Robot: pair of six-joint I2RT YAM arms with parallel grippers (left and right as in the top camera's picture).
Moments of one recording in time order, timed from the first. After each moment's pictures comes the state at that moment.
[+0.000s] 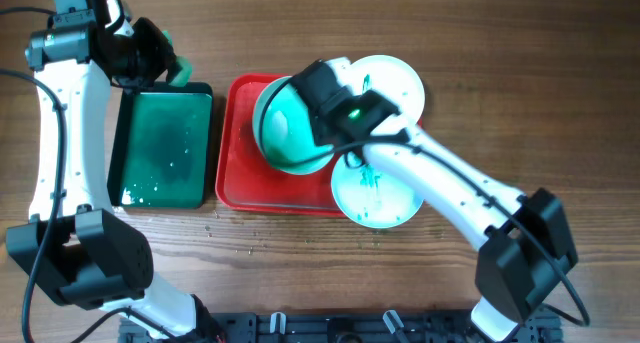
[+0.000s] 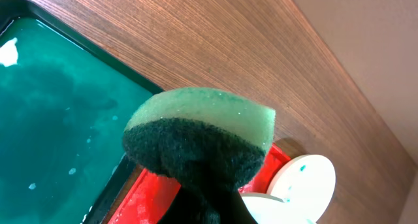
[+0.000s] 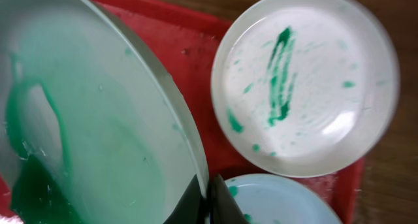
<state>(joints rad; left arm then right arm) 0.18 1.80 1.73 -1.00 0.32 -0.54 0.76 1.84 1.51 -0.81 0.42 0.43</state>
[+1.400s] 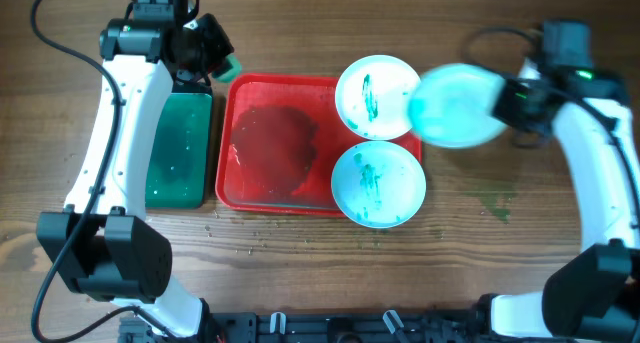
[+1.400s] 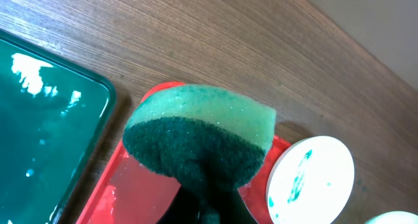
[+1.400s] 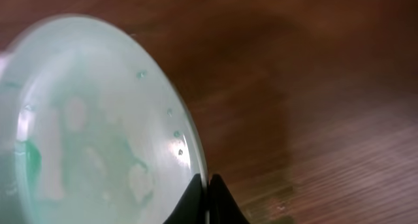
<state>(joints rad) -0.08 1.80 1.73 -0.95 0.12 -0.59 -0.17 1.60 1.33 -0.96 0.03 0.32</state>
